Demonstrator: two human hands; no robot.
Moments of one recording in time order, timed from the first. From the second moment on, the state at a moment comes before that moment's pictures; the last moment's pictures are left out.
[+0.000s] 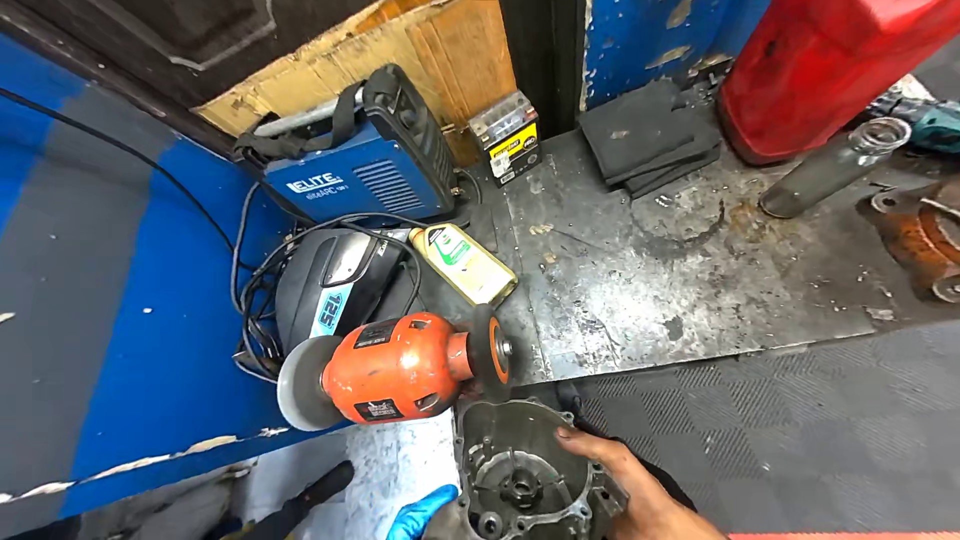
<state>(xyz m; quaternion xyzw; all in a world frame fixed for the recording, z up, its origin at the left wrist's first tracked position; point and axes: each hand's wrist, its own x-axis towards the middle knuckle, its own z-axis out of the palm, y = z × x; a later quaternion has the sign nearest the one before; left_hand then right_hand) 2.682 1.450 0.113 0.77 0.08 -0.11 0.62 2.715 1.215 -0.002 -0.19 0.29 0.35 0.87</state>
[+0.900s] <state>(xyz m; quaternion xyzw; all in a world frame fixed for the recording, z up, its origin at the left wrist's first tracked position) 2.677 1.388 0.118 0.76 0.22 0.00 0.62 2.769 1.177 0.010 -0.26 0.28 0.47 0.79</state>
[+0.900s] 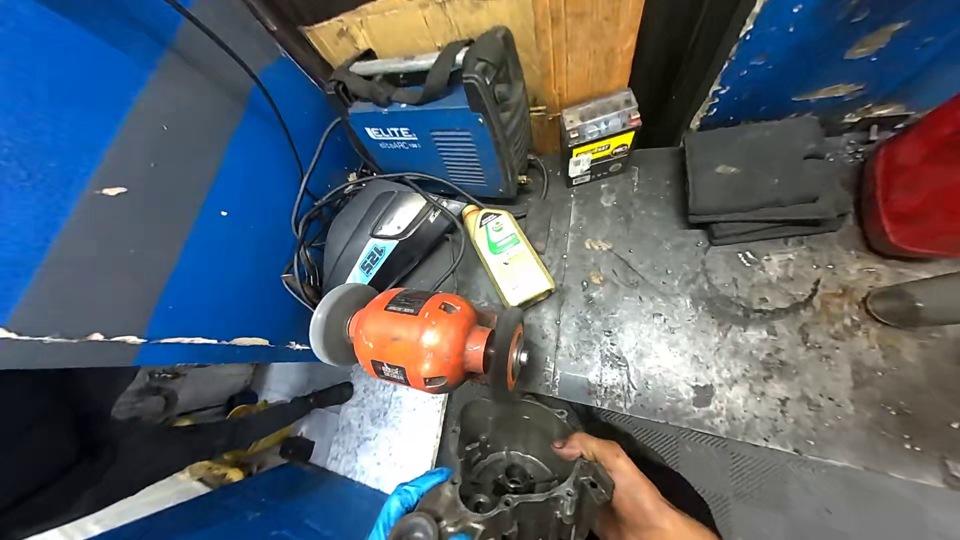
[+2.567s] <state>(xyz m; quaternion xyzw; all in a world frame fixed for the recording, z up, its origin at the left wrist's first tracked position) 2.688 1.365 0.159 0.78 0.33 0.08 0.53 2.800 1.180 -0.014 -0.13 0.05 0.62 0.77</state>
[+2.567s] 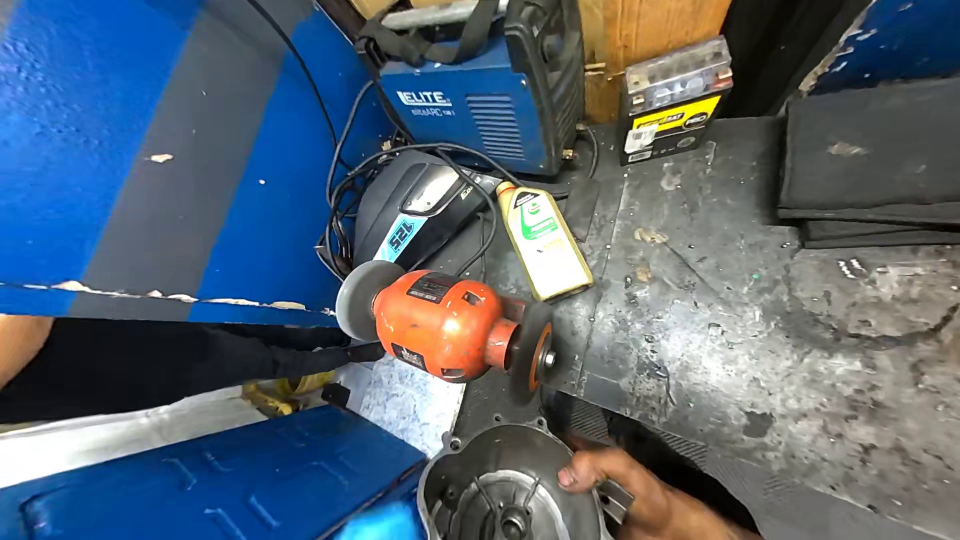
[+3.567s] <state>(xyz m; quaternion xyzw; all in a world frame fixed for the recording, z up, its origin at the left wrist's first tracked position) 2.744 1.394 0.090 0.52 0.49 -0.05 0.70 2.769 1.183 0.001 -0.32 0.25 0.49 0.77</state>
